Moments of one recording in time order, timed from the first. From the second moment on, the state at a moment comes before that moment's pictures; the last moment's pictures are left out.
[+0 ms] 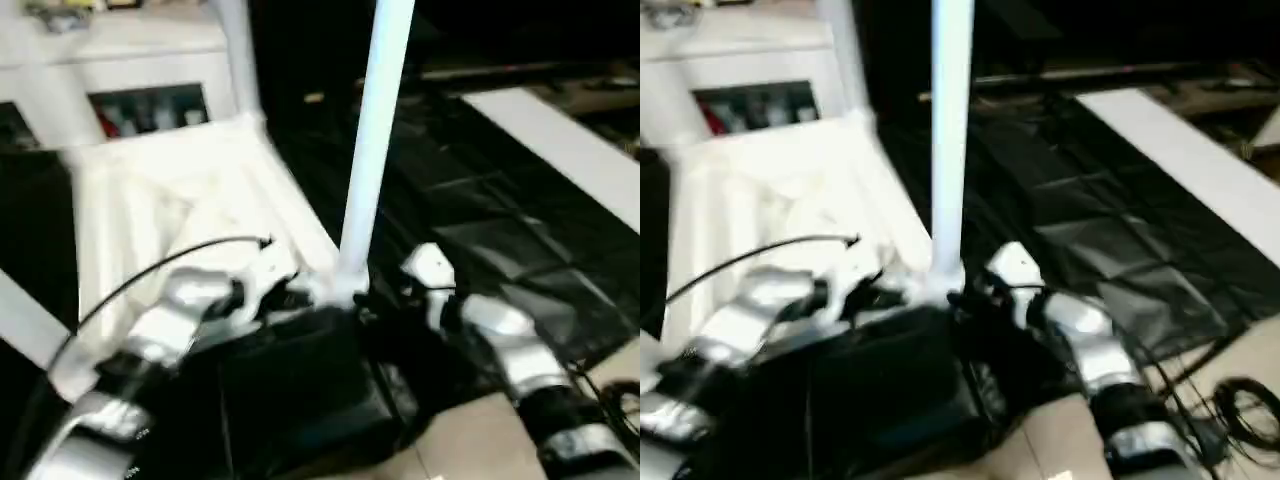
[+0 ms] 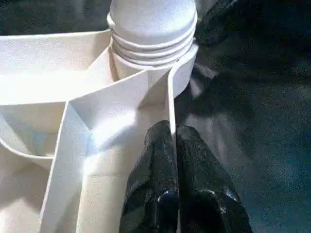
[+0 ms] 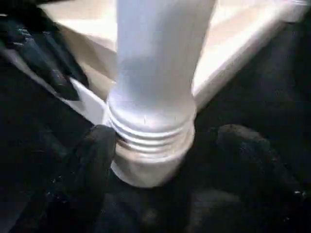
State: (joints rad) left arm -0.51 0.42 -0.31 0.42 0.00 0.20 -1.10; right arm -0.43 -0.32 0.17 0.61 0.12 -0.15 0.94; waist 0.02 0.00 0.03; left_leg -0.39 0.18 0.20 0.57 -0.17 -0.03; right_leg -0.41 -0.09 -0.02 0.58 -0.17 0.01
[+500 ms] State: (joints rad) left arm -0.50 0.43 -0.33 0.39 0.00 0.21 -1.16; right arm -0.43 -0.34 0.20 0.57 0.15 -0.13 1.10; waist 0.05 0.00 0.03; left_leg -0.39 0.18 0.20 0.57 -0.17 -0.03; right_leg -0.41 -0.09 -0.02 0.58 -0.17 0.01
